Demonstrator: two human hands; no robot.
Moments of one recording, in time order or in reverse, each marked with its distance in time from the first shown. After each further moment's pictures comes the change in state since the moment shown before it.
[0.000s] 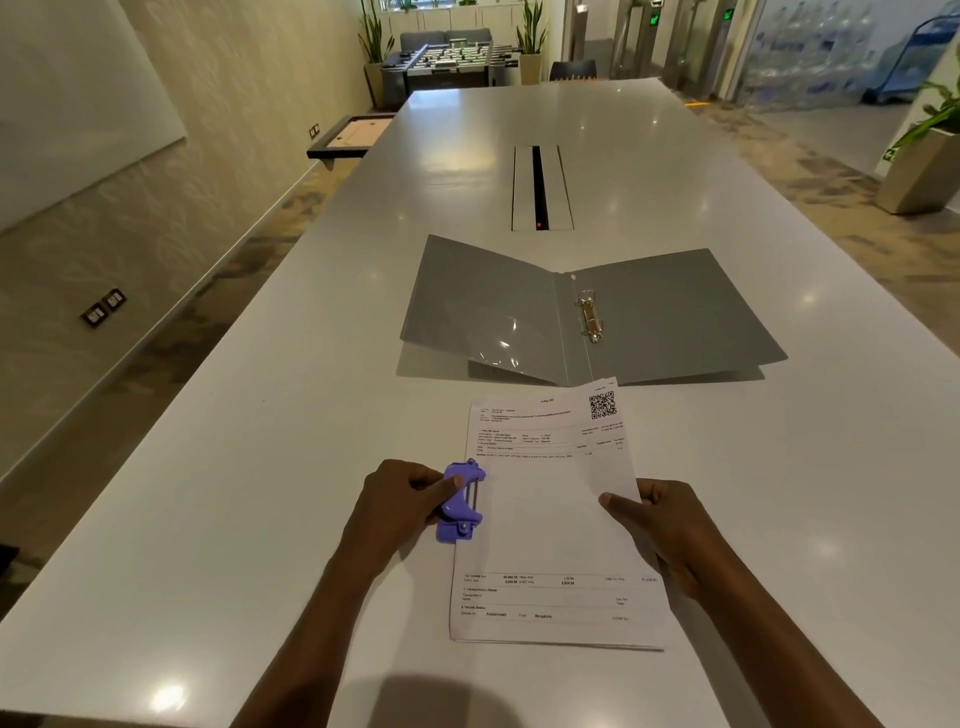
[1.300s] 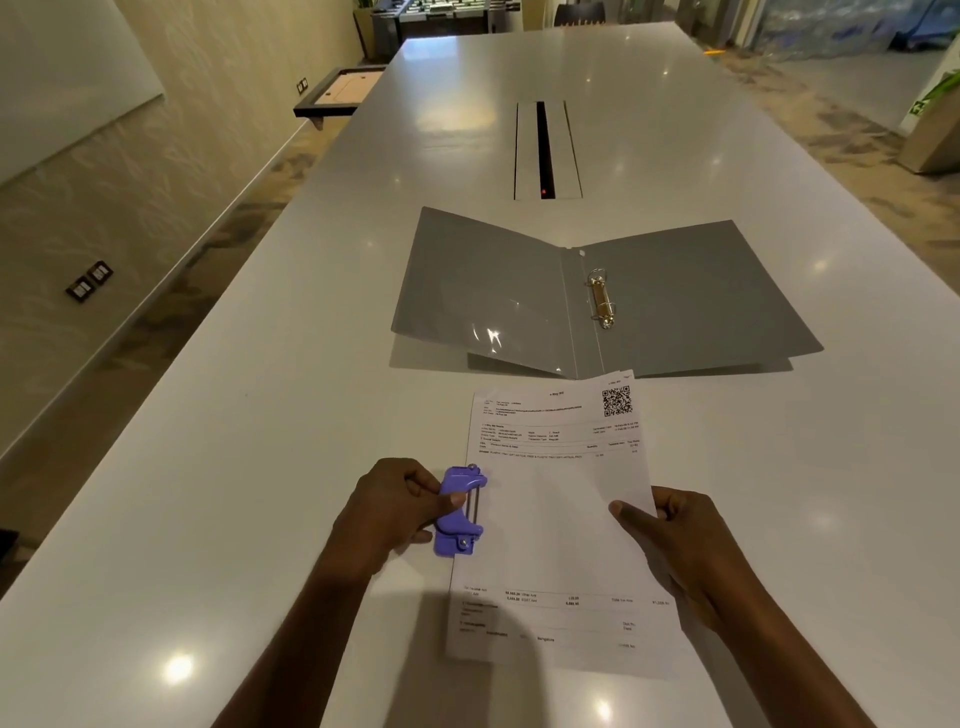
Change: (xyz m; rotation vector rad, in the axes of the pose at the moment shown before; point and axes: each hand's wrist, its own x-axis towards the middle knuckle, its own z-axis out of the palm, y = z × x) left_hand 0.017 0.016 -0.003 -0.024 -0.081 -0.228; right_hand -0.013 -0.016 0.008 -0.051 0.033 0.008
